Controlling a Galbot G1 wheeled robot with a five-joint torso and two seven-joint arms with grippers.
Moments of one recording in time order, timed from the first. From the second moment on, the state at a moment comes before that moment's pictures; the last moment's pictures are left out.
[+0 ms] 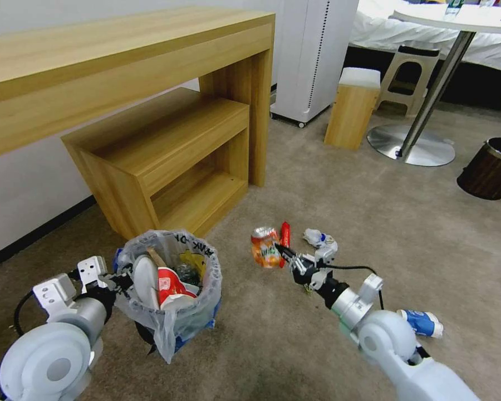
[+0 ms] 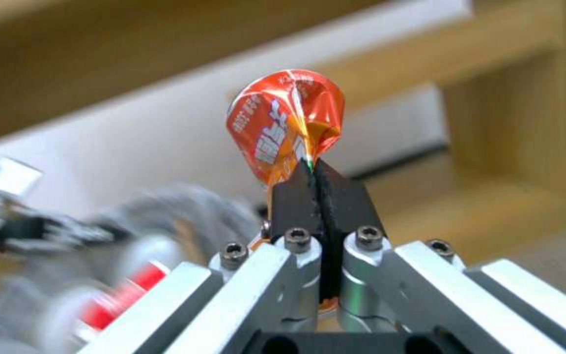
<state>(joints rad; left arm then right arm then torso) 1.52 -1.06 -0.67 -2.36 -1.16 0.61 -0.68 -1.24 1.01 0.25 1.97 0.80 -0.01 -0.43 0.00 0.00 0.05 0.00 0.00</state>
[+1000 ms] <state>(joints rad) 1.48 -1.03 -0.48 -2.37 -1.32 0.65 -0.59 -1.10 1.08 0.11 1.80 0.85 0.14 -0.89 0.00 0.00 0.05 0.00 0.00</state>
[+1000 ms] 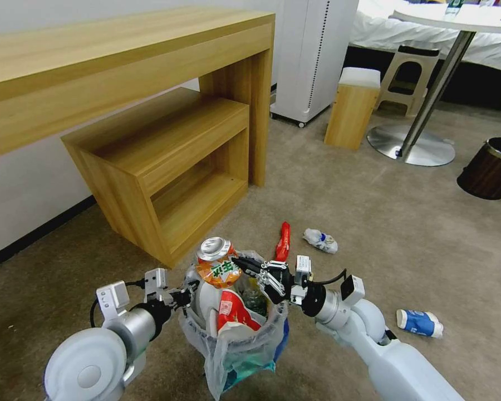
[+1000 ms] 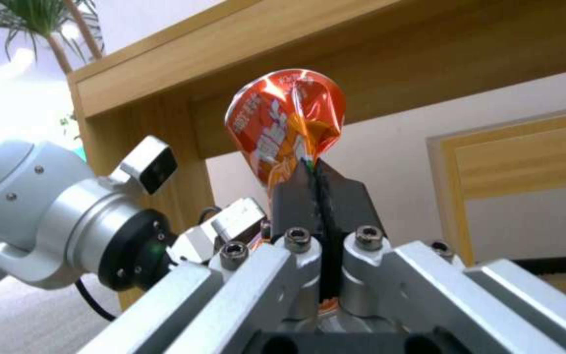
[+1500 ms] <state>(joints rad) 1.49 -1.03 -0.48 -2.40 -1.33 0.66 -0.61 -1.10 1.08 0.13 1.79 0.84 0.18 -0.94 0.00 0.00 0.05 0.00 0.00</state>
